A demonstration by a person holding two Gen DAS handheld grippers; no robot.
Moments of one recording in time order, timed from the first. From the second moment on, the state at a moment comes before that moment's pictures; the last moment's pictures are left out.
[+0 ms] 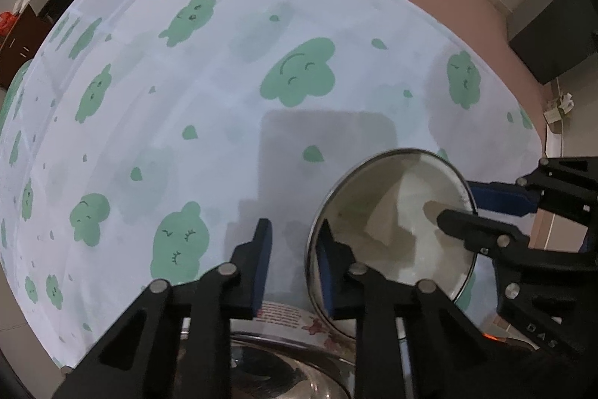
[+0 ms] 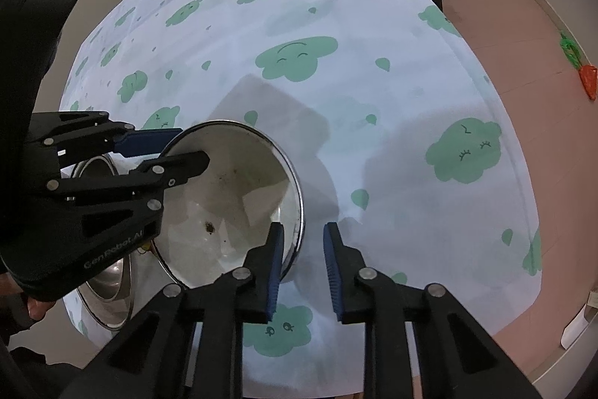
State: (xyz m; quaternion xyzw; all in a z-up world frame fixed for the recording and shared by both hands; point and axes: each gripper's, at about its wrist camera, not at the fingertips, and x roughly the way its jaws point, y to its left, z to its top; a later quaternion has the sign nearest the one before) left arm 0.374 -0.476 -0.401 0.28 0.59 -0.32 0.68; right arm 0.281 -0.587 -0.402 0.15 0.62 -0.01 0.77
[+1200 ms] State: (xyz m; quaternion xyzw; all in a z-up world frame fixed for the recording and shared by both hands) left arm 0.368 -0.465 -0.414 0.26 0.60 -0.35 0.67; right arm 0.281 -0.592 -0.399 0.16 0.61 -0.01 0.78
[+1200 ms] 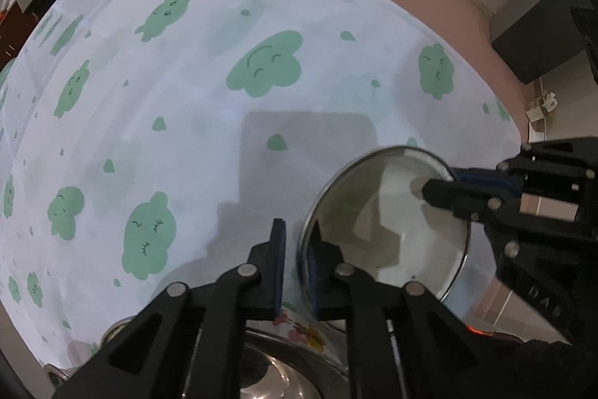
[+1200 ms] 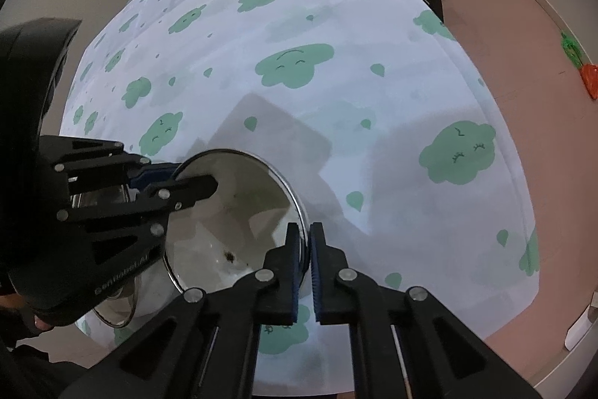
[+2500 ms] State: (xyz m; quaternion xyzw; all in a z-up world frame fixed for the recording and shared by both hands) left arm 0.351 -0.487 -0.412 0.26 0.61 -0.37 0.65; right arm 0.270 -0.617 -0.403 0.19 0.60 -0.04 0.77
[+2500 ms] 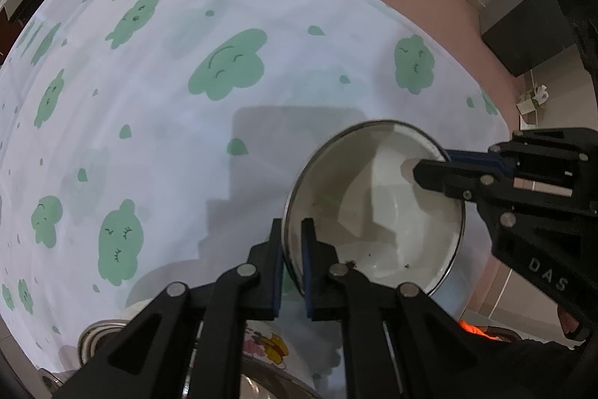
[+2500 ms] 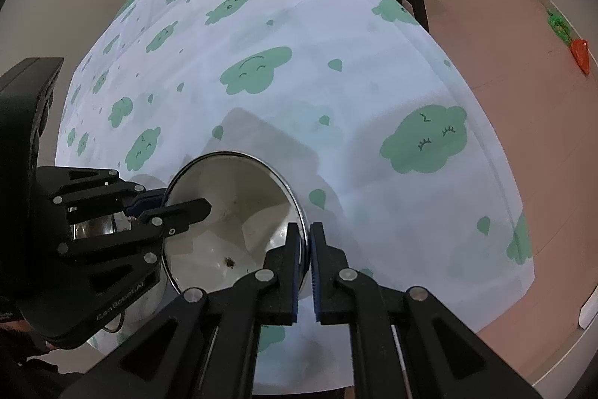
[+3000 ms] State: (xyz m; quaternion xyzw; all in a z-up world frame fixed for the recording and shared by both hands) left arm 0.350 -0.490 -0.412 0.25 0.62 -0.36 0.65; right arm 0.262 -0.609 -0.405 0.19 0.61 -0.03 0.77
